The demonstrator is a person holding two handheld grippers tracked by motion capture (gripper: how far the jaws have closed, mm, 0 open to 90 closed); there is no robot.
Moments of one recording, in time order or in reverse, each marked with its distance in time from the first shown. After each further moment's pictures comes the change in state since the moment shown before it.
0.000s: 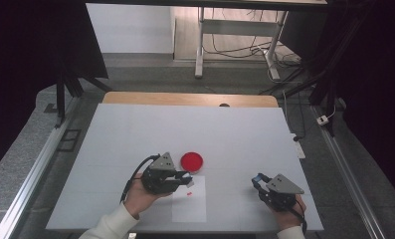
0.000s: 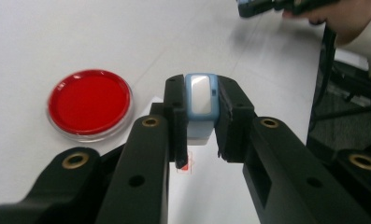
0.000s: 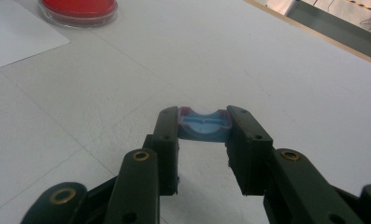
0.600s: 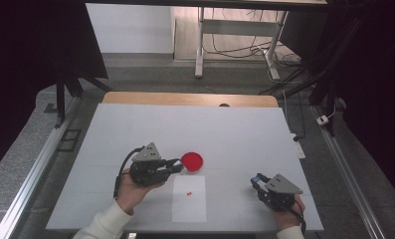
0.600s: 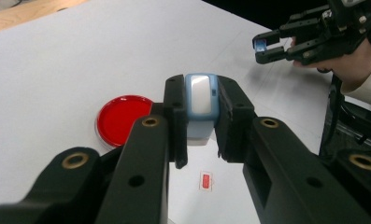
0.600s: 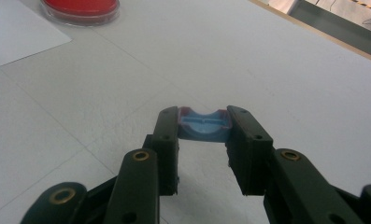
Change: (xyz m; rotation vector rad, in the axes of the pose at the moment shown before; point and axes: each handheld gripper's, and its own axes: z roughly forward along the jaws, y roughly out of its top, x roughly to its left) left arm 0.013 0.002 -0.028 -0.131 0.069 -0.064; right arm 0.001 0.000 0.002 0.007 0.004 -0.006
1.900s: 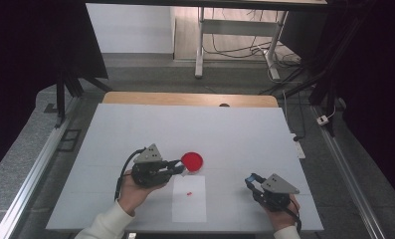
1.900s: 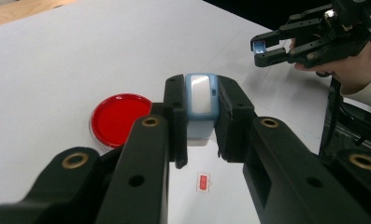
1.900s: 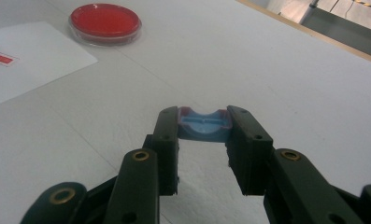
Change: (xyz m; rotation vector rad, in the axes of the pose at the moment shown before) left arm -0.002 -0.004 0.006 0.001 -0.007 -0.006; right arm 0.011 0.009 0.003 -0.036 0.049 0.020
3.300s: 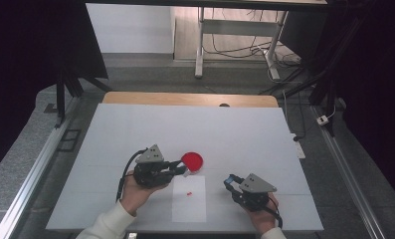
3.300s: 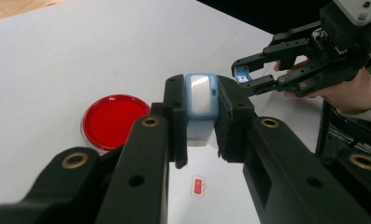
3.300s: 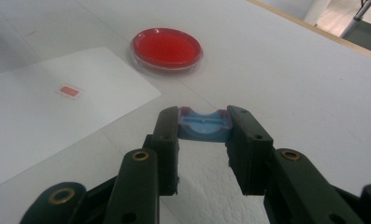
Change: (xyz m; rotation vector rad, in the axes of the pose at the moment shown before) left arm -0.001 -0.001 0.005 -0.009 -0.018 -0.015; right arm 0.041 0.023 0.028 -0.027 0.116 -0.029
